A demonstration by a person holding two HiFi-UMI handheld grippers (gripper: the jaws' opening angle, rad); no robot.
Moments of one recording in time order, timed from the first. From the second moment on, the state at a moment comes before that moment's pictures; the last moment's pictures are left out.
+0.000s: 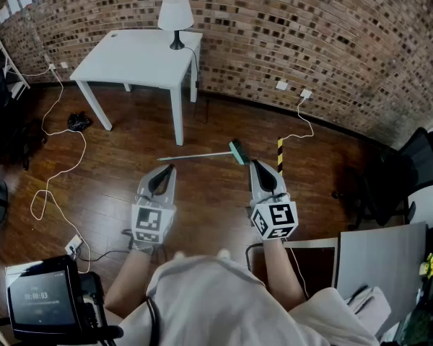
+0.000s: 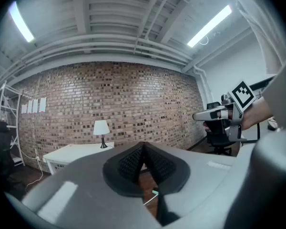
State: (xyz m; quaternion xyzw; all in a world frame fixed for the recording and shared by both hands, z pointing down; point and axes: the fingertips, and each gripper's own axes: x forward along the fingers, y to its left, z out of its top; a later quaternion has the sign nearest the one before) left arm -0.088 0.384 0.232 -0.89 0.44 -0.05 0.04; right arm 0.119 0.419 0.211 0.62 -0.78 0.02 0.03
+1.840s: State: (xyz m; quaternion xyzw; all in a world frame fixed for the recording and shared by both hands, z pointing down) left arm 0.024 0.006 0.266 -0.85 0.51 -0.09 0.01; right arm 0.264 0.018 0.243 0.59 -0.80 0.04 0.01
